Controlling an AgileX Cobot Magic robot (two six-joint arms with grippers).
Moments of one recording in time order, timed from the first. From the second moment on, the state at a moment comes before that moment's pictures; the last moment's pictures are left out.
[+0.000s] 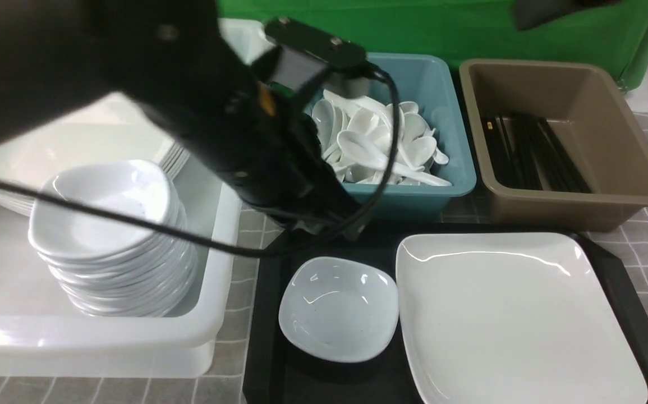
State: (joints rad) right arm 0.29 1.57 -1.88 0.23 1.17 -0.12; left arm -0.68 1.59 -1.44 -0.07 1.02 0.07
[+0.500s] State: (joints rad) right arm 0.29 0.77 -0.98 0.23 0.99 -0.17; left arm -0.68 1.89 -1.50 -0.02 0.94 0.03
